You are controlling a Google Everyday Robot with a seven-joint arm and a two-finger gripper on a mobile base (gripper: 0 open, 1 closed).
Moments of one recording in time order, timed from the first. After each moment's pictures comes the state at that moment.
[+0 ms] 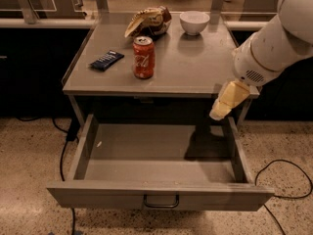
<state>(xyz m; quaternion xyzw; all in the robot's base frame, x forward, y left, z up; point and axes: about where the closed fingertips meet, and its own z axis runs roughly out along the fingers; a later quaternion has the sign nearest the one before) 0.546 -0.174 0.899 -0.54 0.80 -0.04 0.27</state>
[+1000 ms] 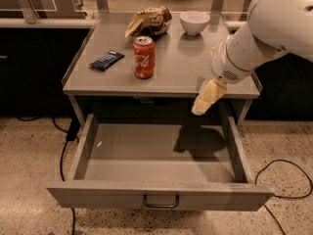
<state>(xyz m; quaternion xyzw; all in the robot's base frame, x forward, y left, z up) 0.584 -0.133 0.879 -0.58 0.76 -0.03 0.29</state>
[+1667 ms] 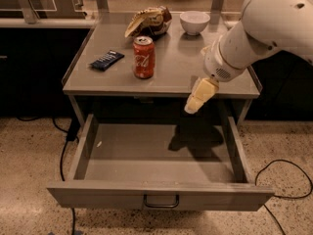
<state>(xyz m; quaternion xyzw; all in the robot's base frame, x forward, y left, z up) 0.592 -0.112 0.874 -0.59 0.75 0.00 0.30</state>
